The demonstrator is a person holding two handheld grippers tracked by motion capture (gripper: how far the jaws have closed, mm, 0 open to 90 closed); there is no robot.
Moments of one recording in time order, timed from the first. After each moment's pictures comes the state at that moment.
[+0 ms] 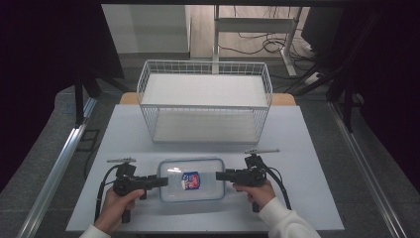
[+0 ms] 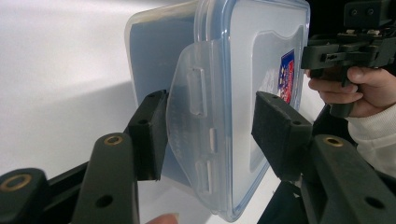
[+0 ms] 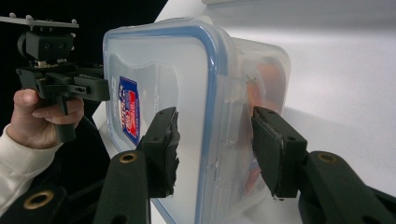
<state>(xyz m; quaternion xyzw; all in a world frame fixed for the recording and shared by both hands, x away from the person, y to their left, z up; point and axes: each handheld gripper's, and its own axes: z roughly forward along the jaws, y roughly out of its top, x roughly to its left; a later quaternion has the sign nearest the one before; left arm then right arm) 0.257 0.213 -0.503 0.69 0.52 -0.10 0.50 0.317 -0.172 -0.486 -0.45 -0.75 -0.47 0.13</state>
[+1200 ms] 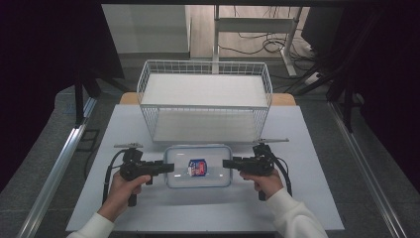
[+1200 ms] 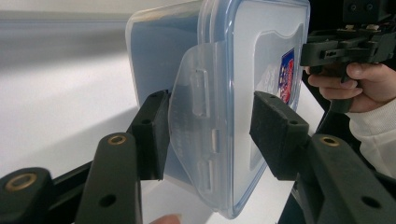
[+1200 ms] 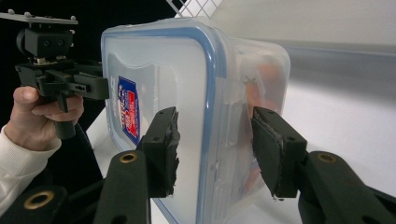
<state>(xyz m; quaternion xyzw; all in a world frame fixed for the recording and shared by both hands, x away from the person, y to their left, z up) 0.293 0.200 -0.481 0.70 0.48 -0.08 0.51 0.339 -0.188 -0.463 -0.43 -0.75 -0.49 0.10</state>
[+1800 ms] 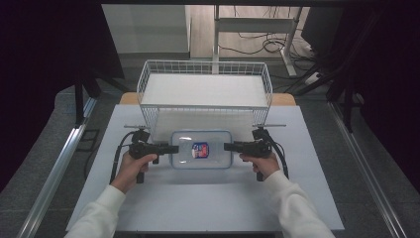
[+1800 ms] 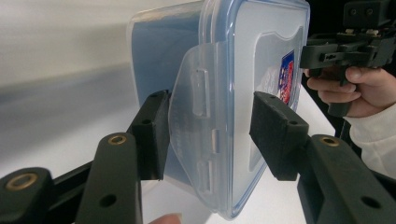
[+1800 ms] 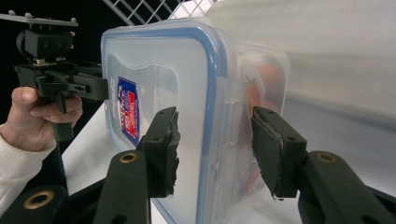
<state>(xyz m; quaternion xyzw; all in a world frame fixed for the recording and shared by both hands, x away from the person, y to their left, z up) 0.366 0.202 -0.489 0.70 0.48 -0.09 0.52 0.397 -0.188 -0.467 -0.44 -0.74 -0.50 0.08</state>
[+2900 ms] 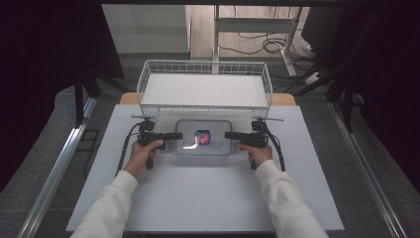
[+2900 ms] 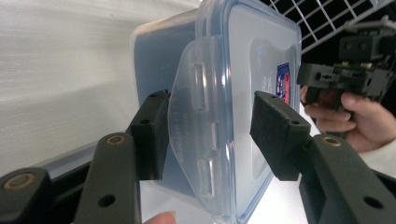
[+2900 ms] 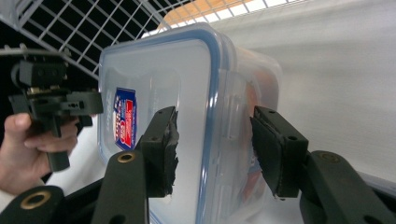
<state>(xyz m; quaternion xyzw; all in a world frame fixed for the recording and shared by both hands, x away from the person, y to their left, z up) 0.419 0.202 -0.519 0.66 0.51 -0.11 0.54 0.440 -0.188 -0.491 -0.50 -0.70 -0.50 0.07</state>
